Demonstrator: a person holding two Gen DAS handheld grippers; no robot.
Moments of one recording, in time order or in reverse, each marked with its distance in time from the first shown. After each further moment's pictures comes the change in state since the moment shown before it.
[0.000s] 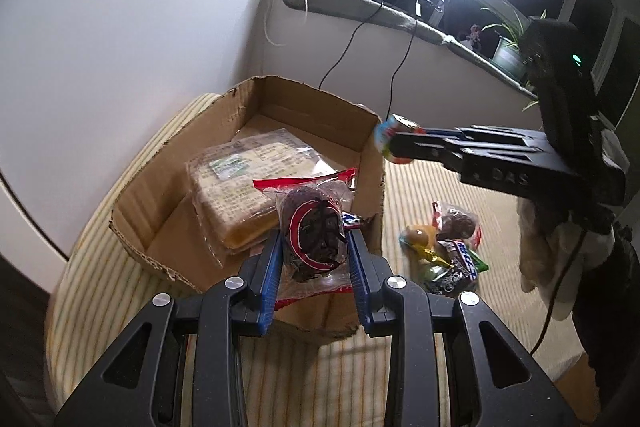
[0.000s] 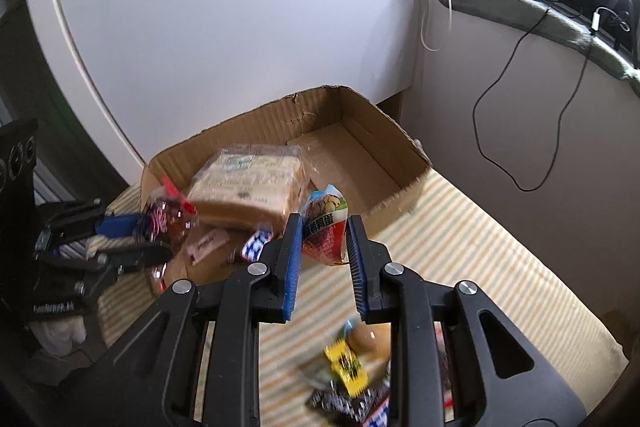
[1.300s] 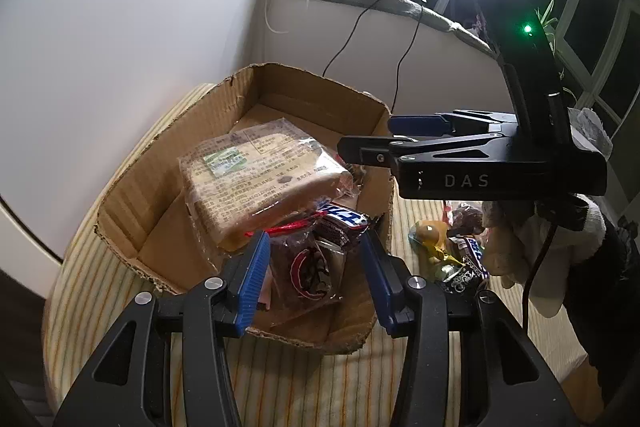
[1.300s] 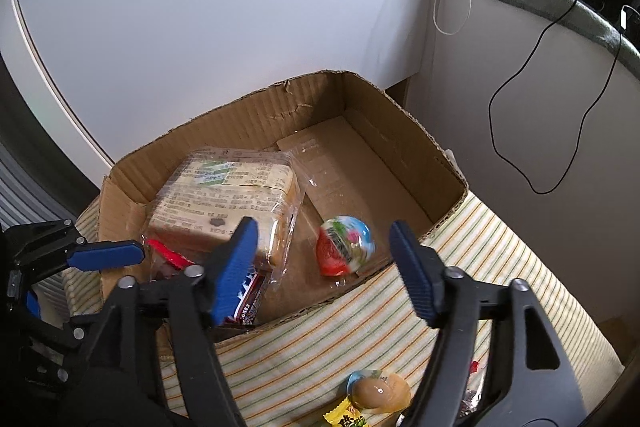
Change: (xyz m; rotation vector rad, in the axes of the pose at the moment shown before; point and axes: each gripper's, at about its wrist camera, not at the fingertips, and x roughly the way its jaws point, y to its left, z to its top) left arm 0.016 -0.003 0.004 0.010 0.037 0.023; right arm 0.053 0.002 0.012 -0.011 0.068 -0.024
